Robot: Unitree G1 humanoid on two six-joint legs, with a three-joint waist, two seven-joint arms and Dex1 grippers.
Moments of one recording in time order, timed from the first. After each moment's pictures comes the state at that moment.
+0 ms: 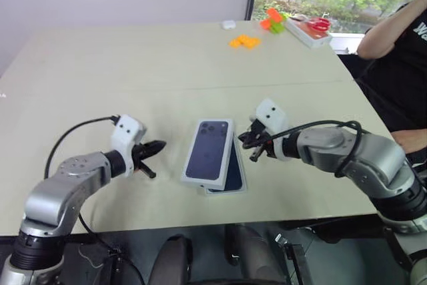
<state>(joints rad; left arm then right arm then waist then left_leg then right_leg) -0.14 0.70 0.03 -0.43 -0.52 0.84 -0.59 -0.61 -0.79 0.31 -0.50 0.79 1.09 0.27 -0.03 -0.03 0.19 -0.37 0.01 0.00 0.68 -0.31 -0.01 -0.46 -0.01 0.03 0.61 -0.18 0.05</state>
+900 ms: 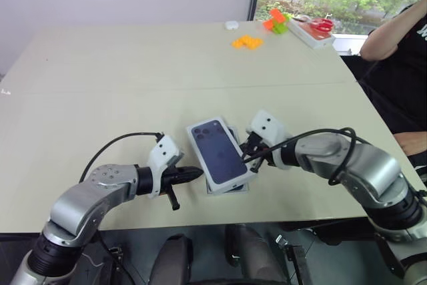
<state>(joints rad) -0.15 0.66 -0.11 -0.57 -0.58 0.90 -0.72 -0.54 -0.76 0.29 -0.58 0.63 1.21 0.42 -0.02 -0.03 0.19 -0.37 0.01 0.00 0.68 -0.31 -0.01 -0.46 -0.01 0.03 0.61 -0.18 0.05</state>
